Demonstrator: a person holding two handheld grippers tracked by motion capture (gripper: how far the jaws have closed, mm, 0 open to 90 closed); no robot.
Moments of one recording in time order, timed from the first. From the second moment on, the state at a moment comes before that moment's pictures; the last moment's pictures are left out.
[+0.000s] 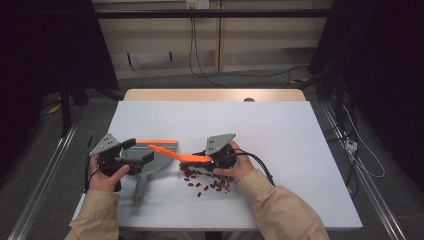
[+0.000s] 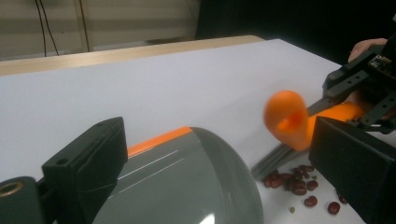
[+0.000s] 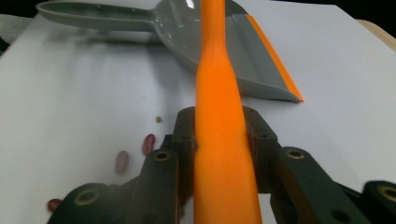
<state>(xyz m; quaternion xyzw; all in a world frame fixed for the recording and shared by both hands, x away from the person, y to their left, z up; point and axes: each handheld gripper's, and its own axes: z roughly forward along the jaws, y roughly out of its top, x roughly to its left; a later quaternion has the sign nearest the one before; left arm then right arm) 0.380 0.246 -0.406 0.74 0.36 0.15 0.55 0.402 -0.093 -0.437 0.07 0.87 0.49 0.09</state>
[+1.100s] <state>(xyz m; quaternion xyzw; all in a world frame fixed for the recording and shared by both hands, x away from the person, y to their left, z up) 0.376 0.240 -0.404 0.74 0.34 0.16 0.55 0.347 -0.078 -0.420 0.36 0.74 0.56 0.15</state>
